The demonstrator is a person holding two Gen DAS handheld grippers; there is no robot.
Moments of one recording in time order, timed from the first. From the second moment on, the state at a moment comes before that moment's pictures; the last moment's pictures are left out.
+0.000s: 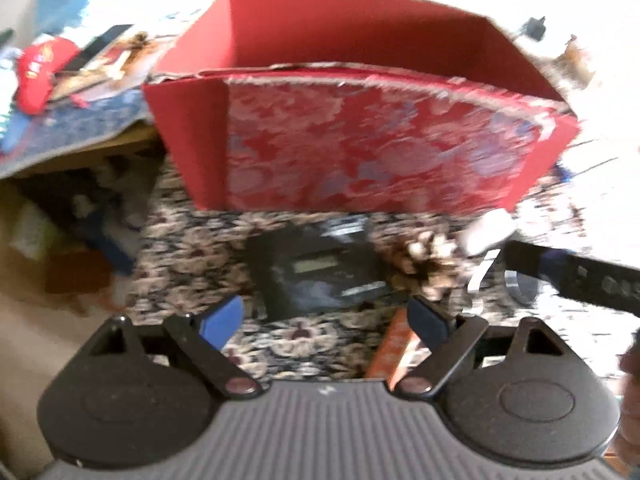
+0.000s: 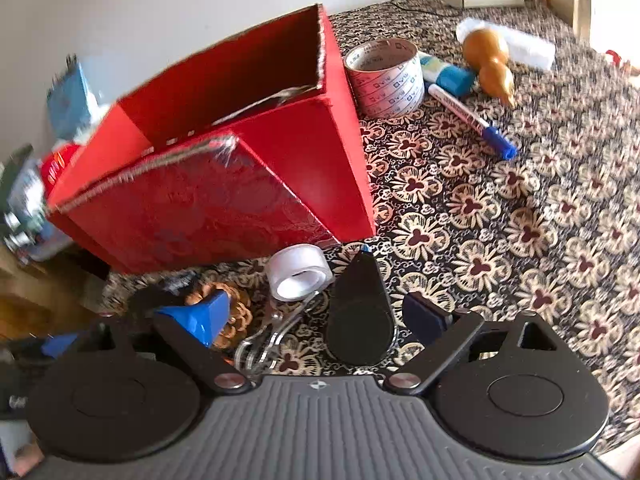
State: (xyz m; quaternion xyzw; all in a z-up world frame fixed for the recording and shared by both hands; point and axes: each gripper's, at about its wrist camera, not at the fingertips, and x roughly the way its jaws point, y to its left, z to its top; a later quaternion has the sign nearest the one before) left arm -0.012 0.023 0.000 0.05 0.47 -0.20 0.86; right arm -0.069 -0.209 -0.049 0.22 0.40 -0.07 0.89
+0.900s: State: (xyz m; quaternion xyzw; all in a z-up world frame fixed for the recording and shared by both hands) left arm -0.003 -0.029 -0.033 0.07 0.45 -0.33 0.83; right arm -0.007 -0.179 -0.071 0.31 0.45 0.11 0.83
